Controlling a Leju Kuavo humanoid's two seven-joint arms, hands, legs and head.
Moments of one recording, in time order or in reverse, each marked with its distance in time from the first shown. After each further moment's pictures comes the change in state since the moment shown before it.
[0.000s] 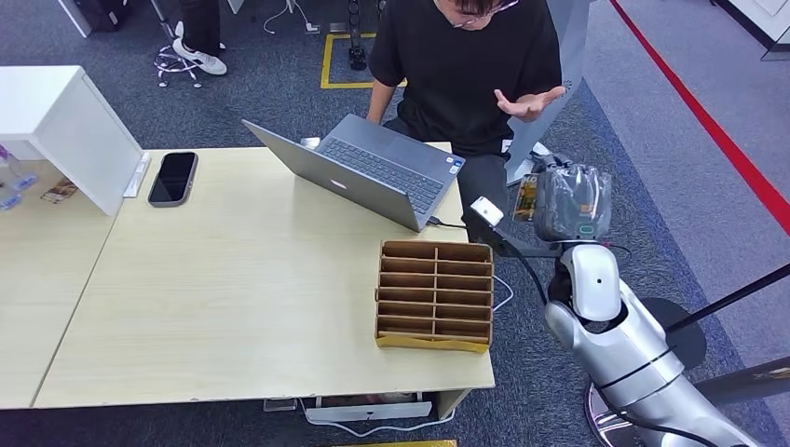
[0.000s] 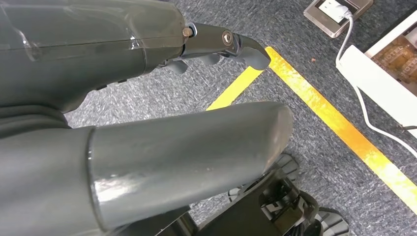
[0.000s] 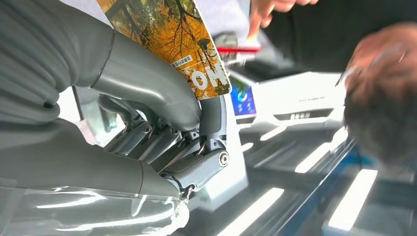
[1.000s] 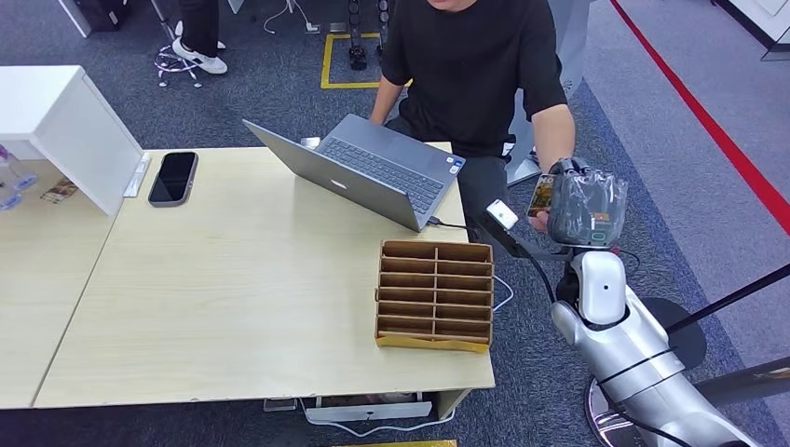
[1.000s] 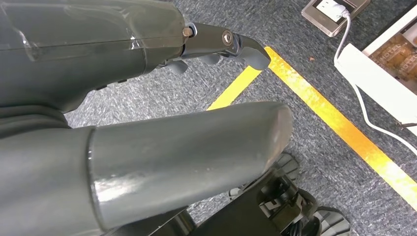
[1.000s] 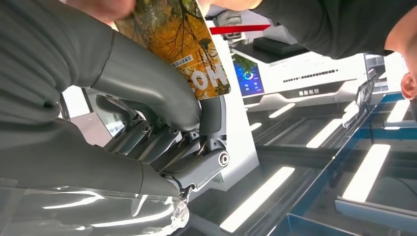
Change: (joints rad) left arm -0.007 -0.006 -0.018 0.000 0.000 0.000 0.011; right arm 0.003 0.013 -0.036 0.150 0.051 -0.195 -0.030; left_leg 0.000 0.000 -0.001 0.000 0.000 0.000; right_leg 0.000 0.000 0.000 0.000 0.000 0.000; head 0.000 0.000
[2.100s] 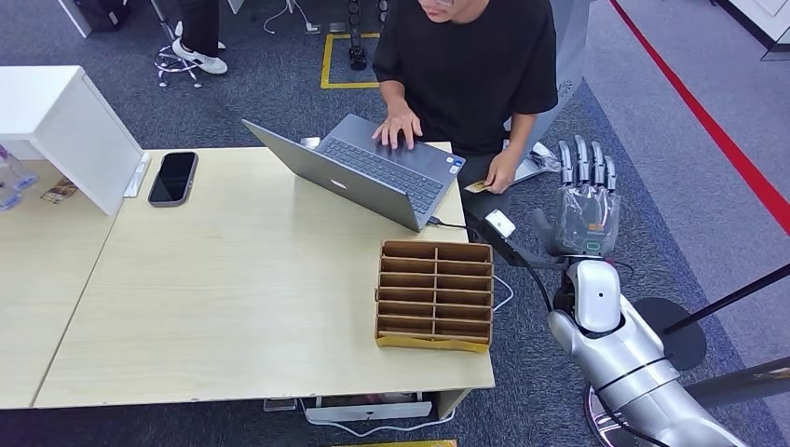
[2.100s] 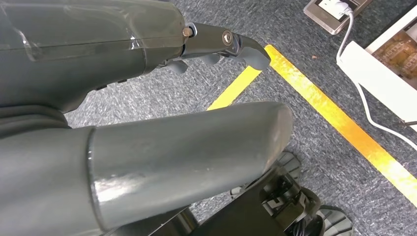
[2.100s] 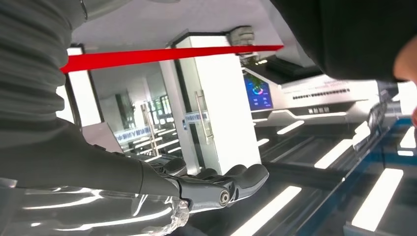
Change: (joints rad) left arm 0.006 0.001 -0.003 0.000 0.007 0.001 -0.001; right arm 0.029 0.010 0.001 0.024 -0.027 0.017 0.009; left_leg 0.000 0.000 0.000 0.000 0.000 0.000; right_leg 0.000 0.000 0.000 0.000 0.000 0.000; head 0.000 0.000
